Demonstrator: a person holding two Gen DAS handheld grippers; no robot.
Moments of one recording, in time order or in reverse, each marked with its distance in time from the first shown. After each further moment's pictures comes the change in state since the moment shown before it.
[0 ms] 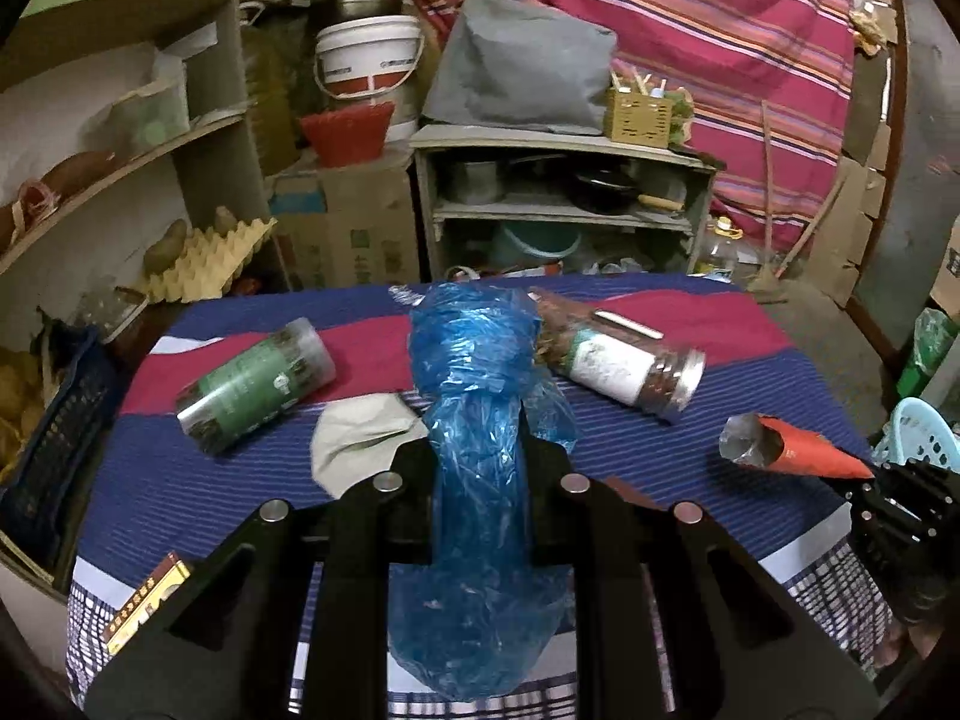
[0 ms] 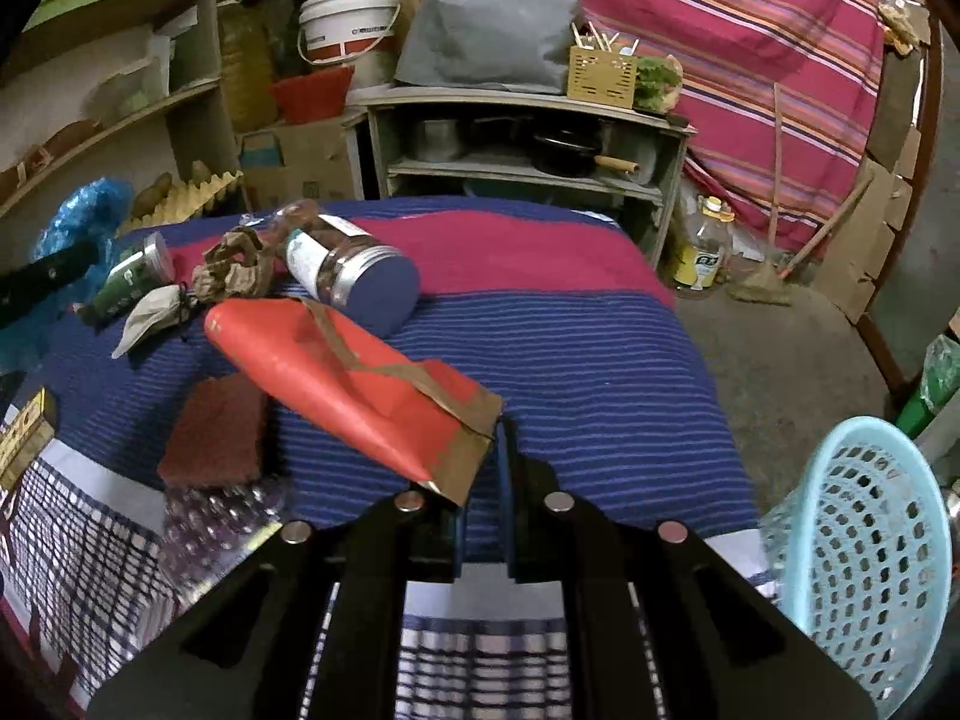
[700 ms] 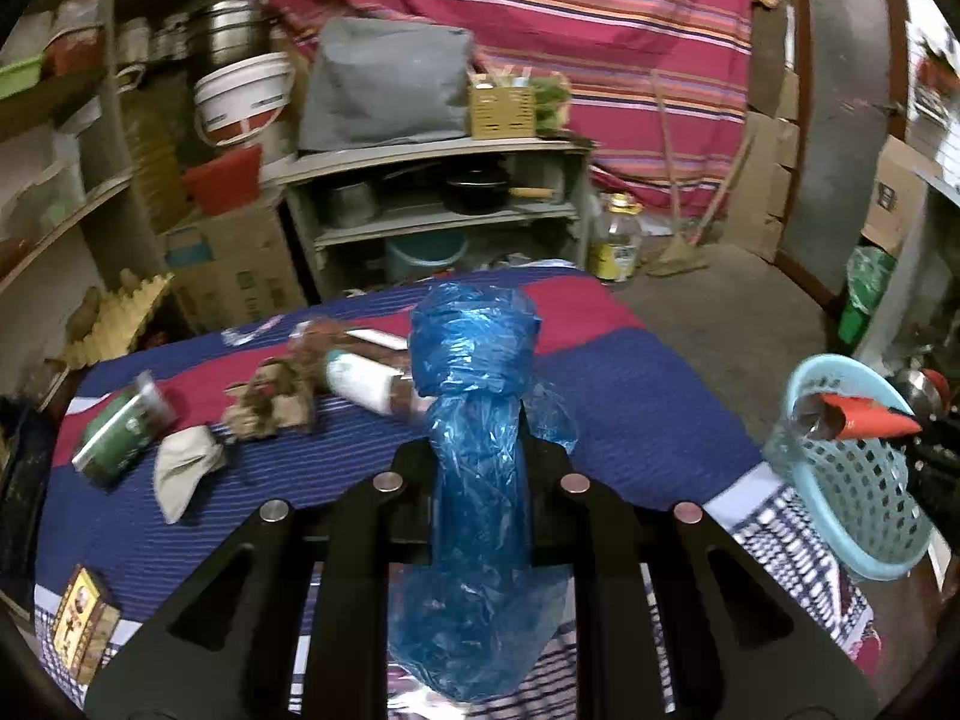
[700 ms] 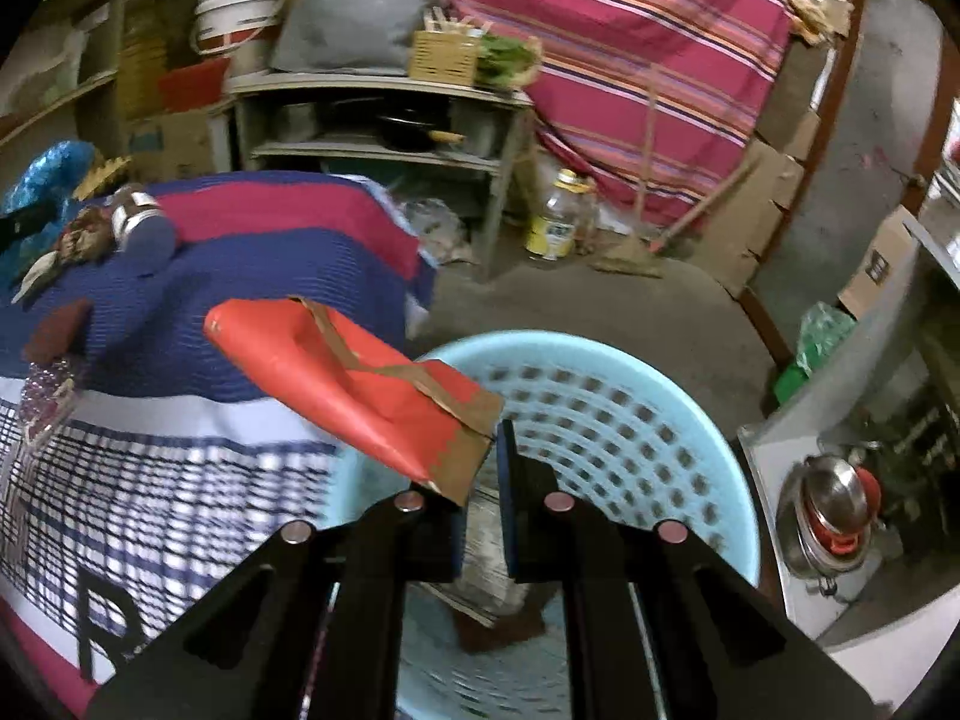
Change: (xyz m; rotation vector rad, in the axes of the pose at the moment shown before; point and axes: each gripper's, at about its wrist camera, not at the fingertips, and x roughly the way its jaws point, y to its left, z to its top) left arm -0.018 -0.149 -0.008 0.173 -0.020 -0.147; right arm -0.071 -0.178 -0.050 0.051 0.044 -0.245
